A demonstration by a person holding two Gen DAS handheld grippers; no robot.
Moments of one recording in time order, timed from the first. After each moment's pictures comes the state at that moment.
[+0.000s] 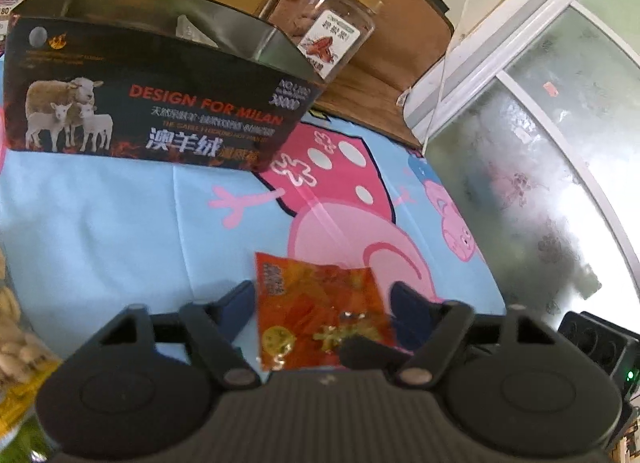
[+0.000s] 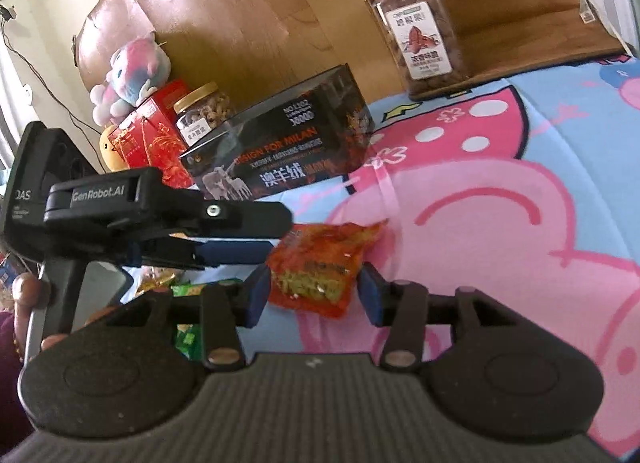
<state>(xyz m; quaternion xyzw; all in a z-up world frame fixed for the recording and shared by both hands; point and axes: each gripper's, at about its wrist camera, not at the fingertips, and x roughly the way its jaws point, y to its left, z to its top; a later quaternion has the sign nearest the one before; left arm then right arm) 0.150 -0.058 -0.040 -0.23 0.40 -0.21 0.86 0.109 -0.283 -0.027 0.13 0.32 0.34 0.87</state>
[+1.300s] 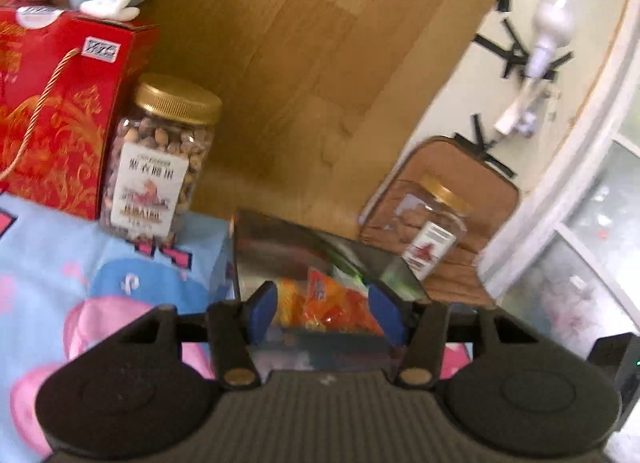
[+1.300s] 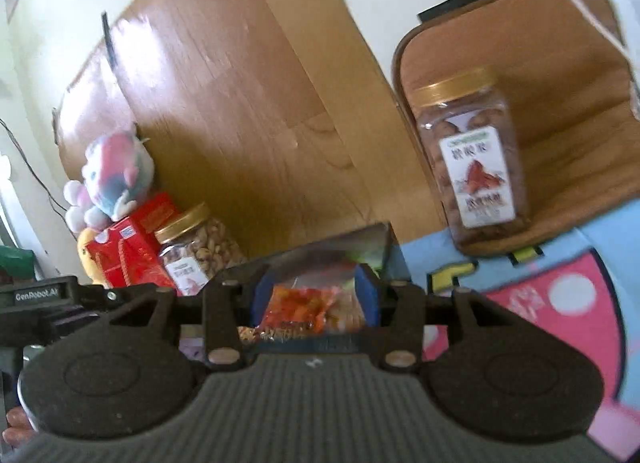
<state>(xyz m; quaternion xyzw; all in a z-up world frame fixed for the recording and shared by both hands) 0.139 0.066 0.040 -0.24 0.24 -0.07 0.94 0.196 -0.222 0.023 0.17 0.22 0.32 0.90</state>
